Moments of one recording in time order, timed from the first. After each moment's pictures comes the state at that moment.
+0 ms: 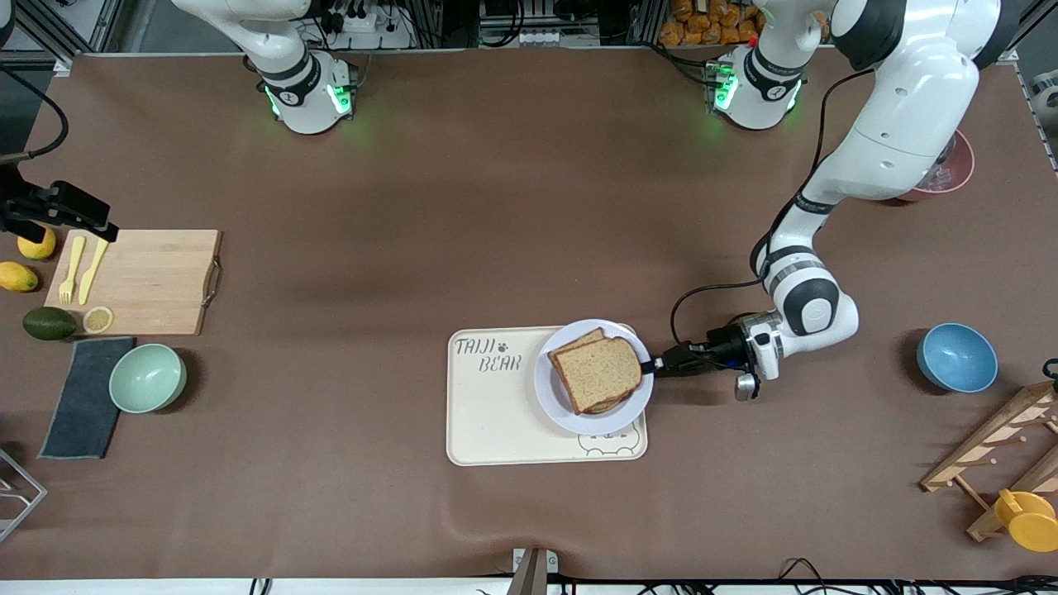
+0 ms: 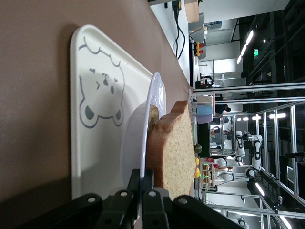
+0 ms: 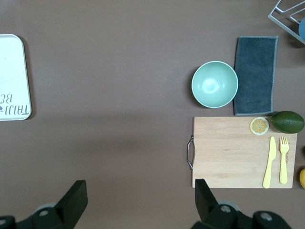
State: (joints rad) left arm 0.02 0.82 -0.21 -1.78 -1.63 2.09 1.08; right arm -0.08 0.02 0.01 -1.55 0.01 1.57 -0.07
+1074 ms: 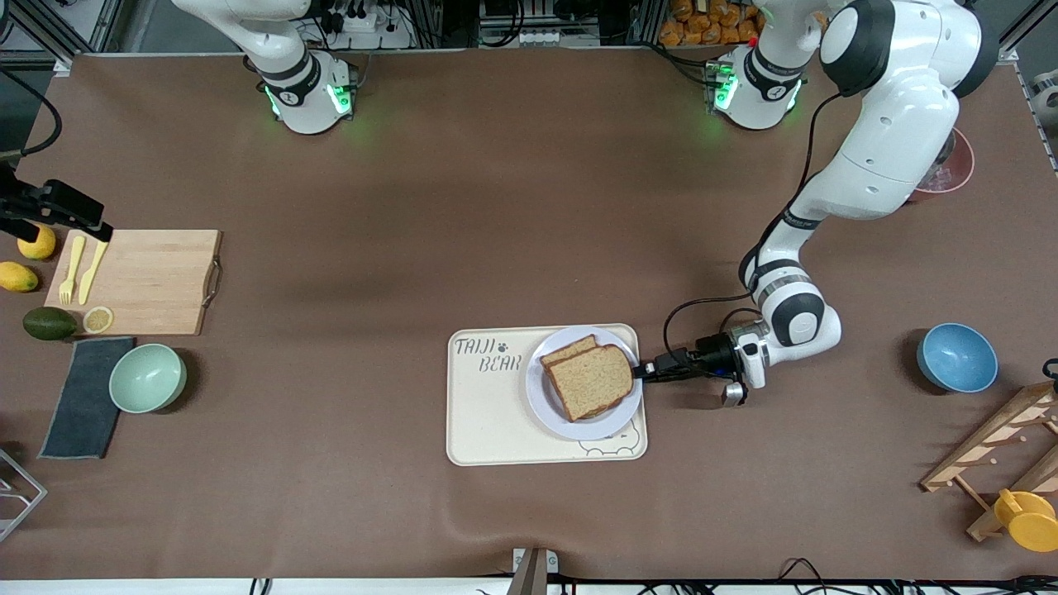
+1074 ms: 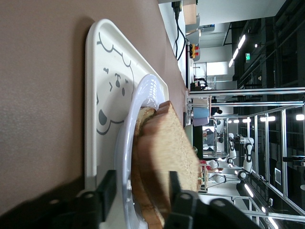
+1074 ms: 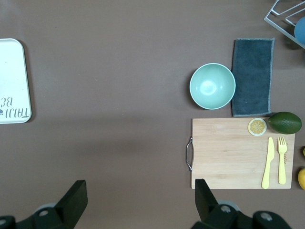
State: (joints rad) left arm 0.01 0.90 -0.21 -1.70 -1.65 2.07 1.09; right arm -0.08 0.02 0.01 -1.54 0.01 1.57 -0.07
